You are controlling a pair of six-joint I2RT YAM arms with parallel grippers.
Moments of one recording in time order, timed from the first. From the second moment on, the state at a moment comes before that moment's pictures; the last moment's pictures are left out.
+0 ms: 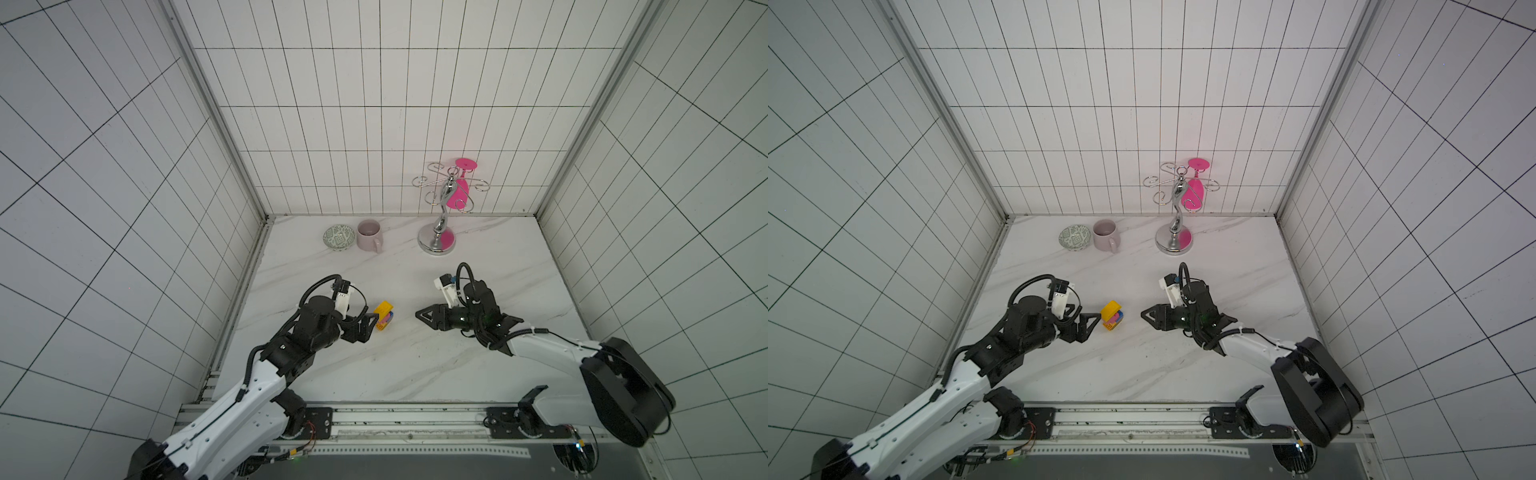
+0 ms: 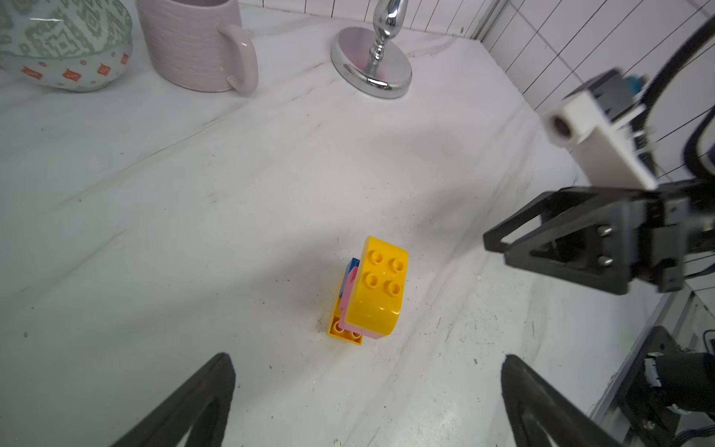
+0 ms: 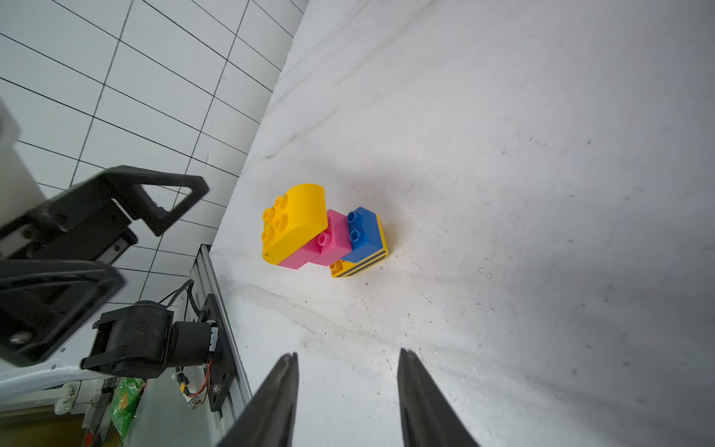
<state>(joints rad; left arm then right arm) -0.60 0.85 0.51 -0.24 0.15 -0.33 0.54 1.27 0.51 0.22 -0.56 0.55</state>
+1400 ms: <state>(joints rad) -0.81 1.29 0.45 0.07 -0.17 -0.28 0.42 1.12 0.56 0.02 -0.65 0.52</state>
